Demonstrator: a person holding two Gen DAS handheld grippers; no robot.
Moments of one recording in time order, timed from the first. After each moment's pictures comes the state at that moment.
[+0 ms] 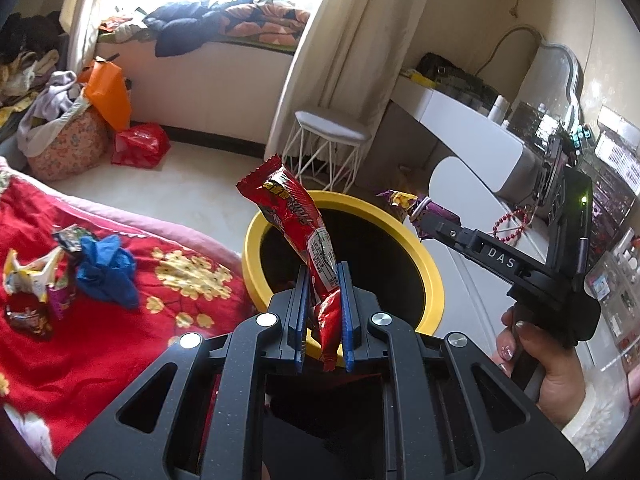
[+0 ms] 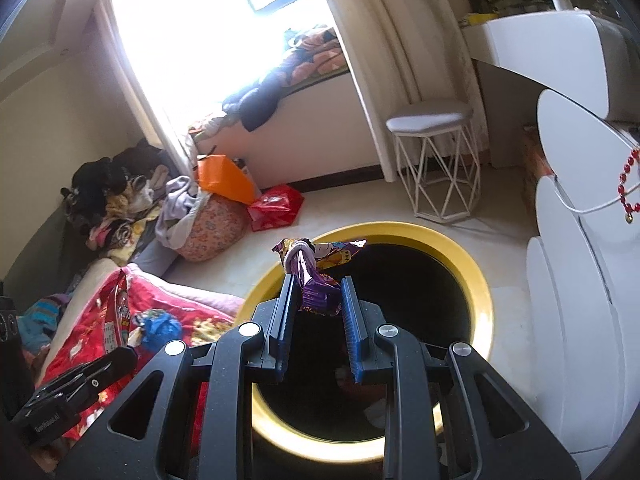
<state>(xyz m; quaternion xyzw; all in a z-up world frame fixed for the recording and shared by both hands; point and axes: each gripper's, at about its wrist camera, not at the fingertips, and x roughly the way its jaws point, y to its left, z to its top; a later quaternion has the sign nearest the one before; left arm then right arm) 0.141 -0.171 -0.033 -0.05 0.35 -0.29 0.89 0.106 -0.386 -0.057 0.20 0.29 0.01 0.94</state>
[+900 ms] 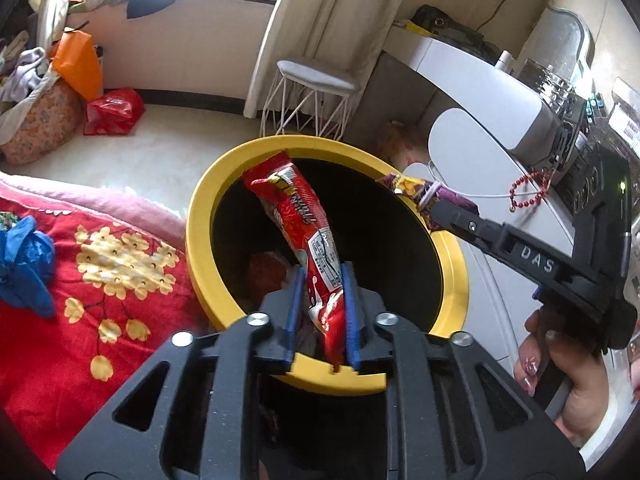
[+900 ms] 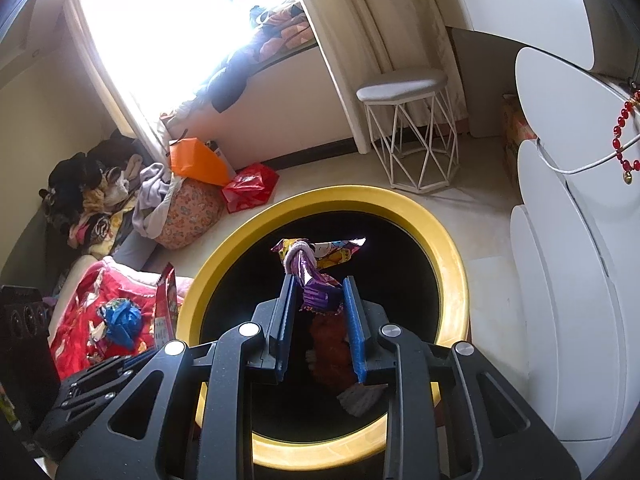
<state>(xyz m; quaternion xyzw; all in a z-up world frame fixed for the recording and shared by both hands) 0.187 -0.221 -0.085 -0.03 0.41 -0.32 0.85 0.120 -0.406 -0.092 0.22 0.33 -0.01 0.92</state>
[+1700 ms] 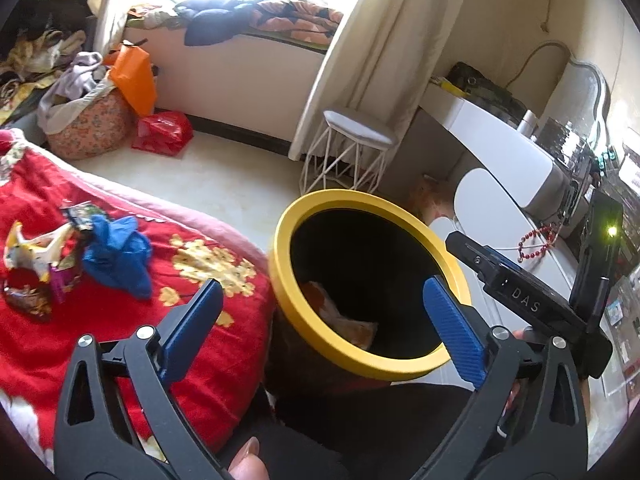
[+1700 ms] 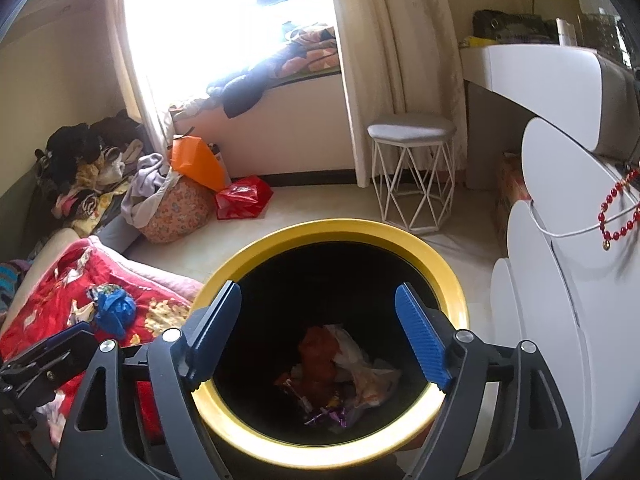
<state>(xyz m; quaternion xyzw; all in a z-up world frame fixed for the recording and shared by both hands) 0.152 -0.156 -0.044 -0.08 0.35 -0.24 0.90 0.108 -0.361 -0.064 0.12 0.29 -0.03 0.95</state>
